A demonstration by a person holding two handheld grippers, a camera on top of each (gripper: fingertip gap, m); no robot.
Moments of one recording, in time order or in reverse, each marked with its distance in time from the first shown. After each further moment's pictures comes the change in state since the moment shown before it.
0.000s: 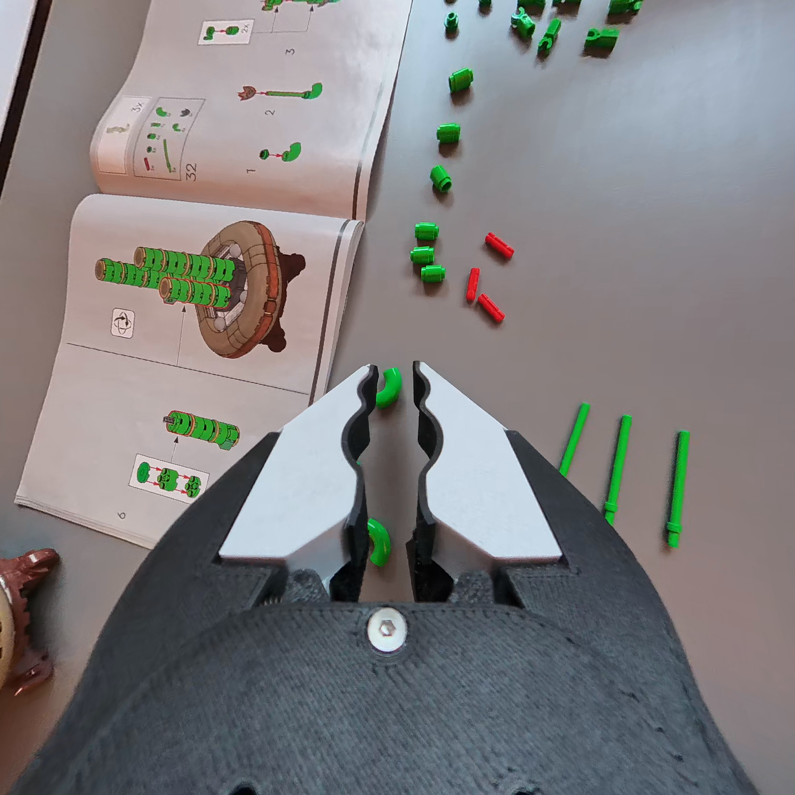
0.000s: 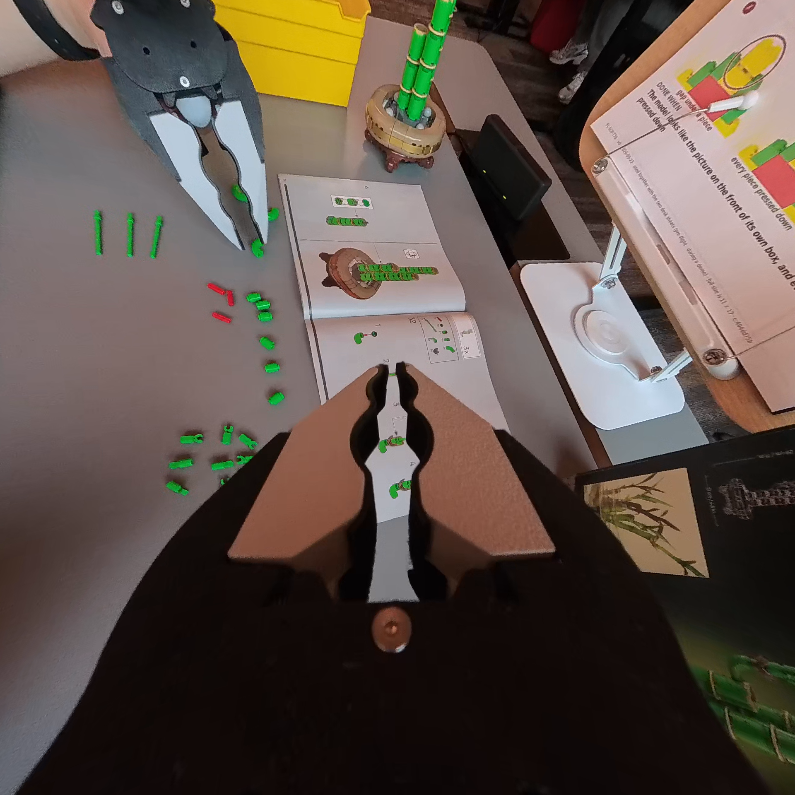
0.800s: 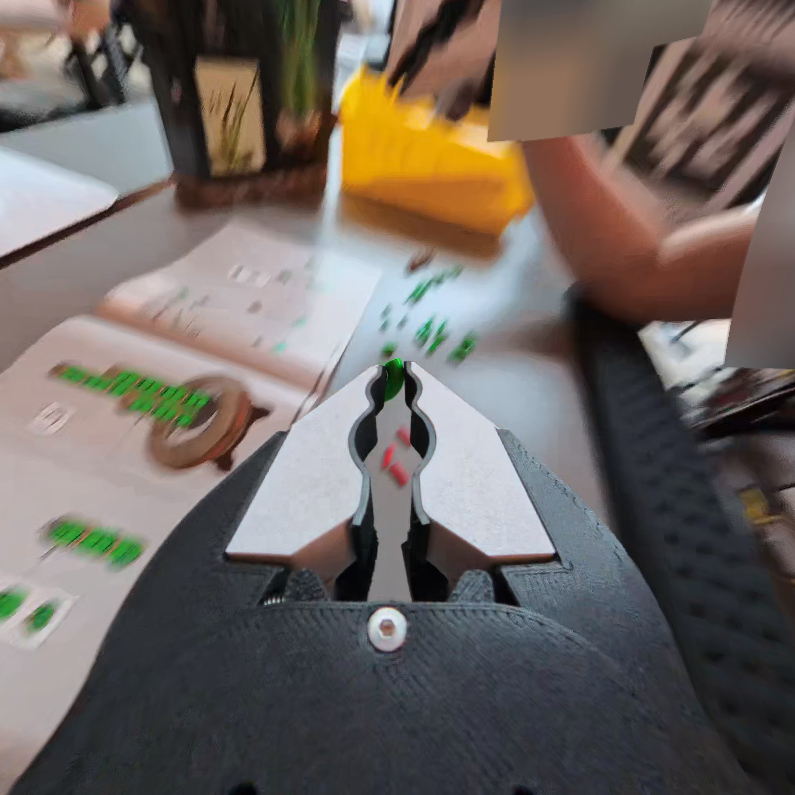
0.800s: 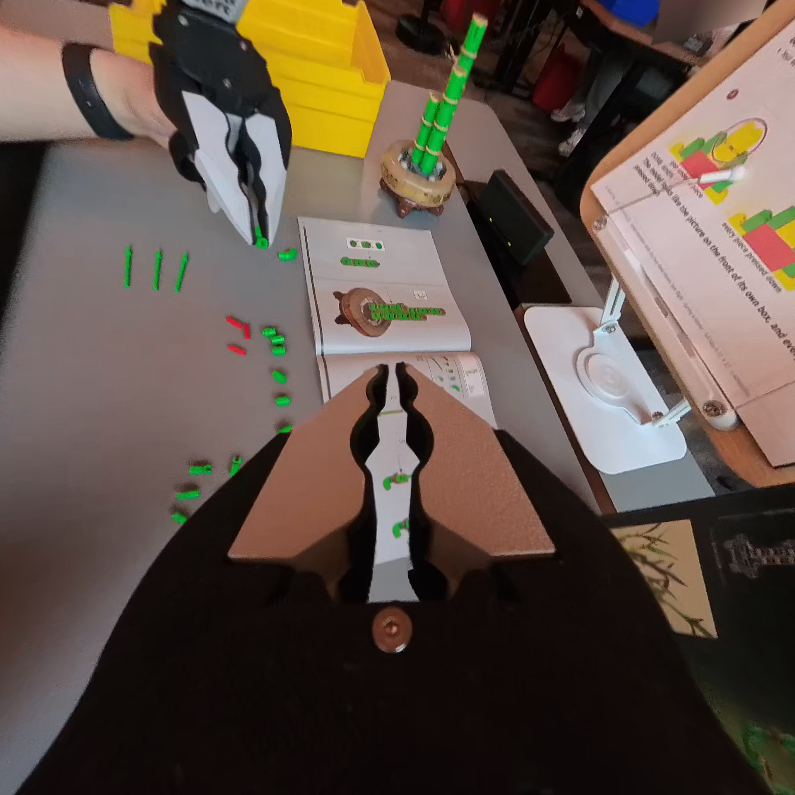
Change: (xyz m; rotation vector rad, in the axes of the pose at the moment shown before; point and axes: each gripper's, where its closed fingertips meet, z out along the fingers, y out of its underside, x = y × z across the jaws) left arm 0.001 -0.077 -0.048 0.579 0.221 -0.363; right arm -0.007 -0.022 0.004 0.082 -0.023 -0.031
